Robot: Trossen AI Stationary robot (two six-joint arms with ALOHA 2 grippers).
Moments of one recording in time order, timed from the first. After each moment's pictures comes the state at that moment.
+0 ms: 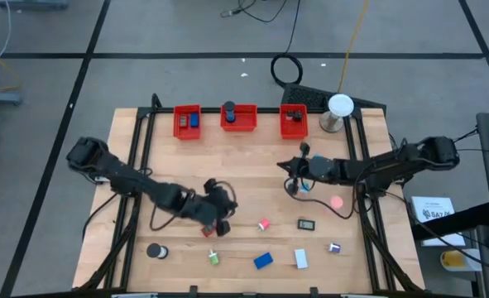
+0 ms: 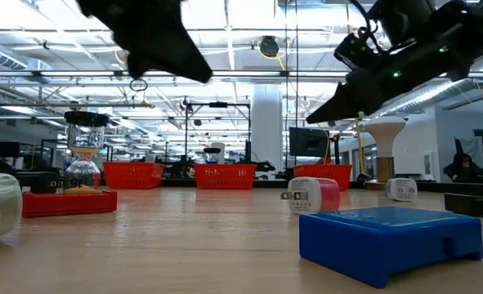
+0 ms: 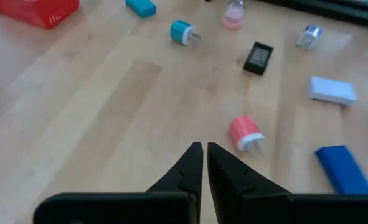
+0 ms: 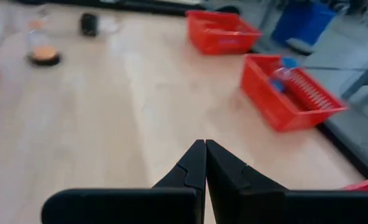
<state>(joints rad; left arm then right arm) -0.41 1.56 0.96 -0.10 -0.50 -0.55 0.02 1.25 0.41 0.44 0.36 -0.04</state>
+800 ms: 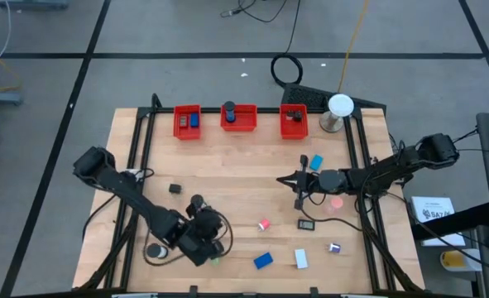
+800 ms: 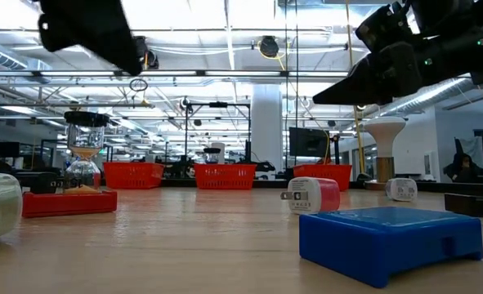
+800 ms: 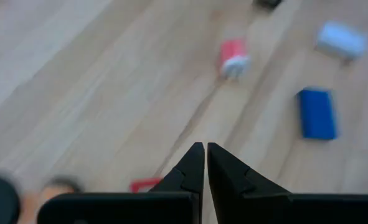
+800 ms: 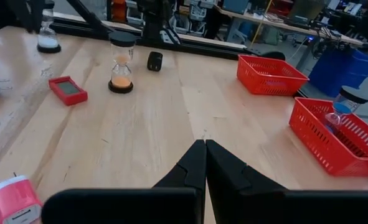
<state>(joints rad) -0.63 1.70 1.25 -0.71 -0.55 -1.11 0.19 1.25 0.33 0.68 0.37 -0.09</state>
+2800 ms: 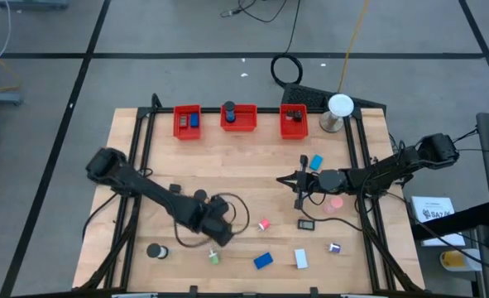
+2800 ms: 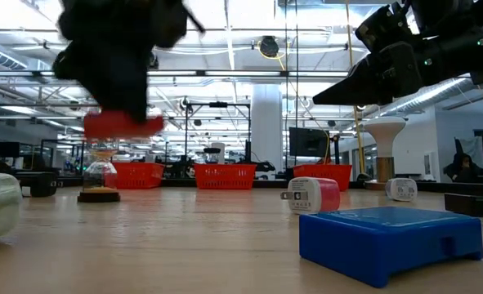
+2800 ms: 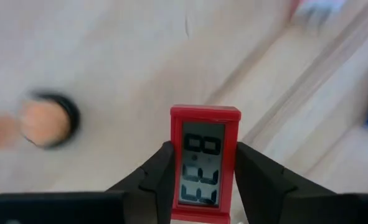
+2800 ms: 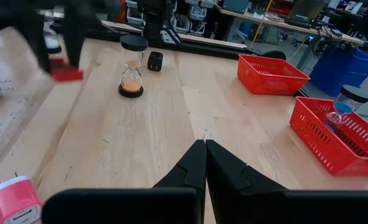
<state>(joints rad) -0.44 1.77 1.30 -0.84 -0.20 -1.18 0.19 1.25 0.33 0.68 0.36 -0.09</state>
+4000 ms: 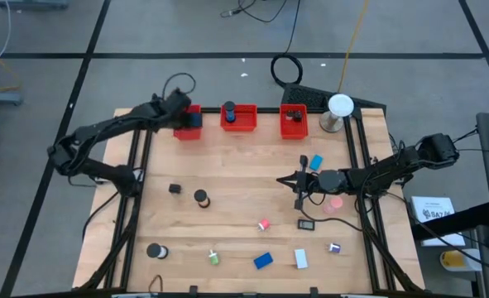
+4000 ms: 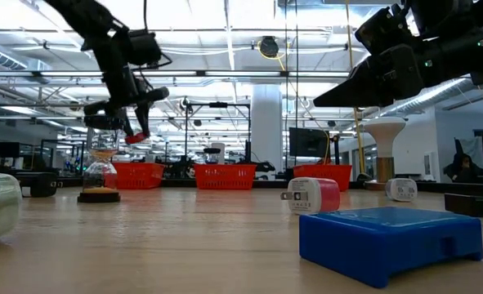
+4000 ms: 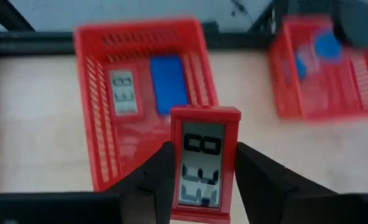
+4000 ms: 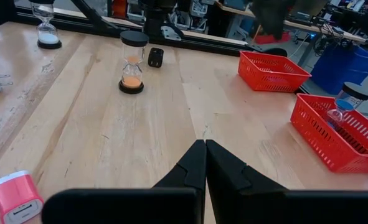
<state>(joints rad) 0.74 1.32 0.92 -0.60 -0.18 -0.71 0.19 1.25 0.33 0.66 0.36 -0.09</state>
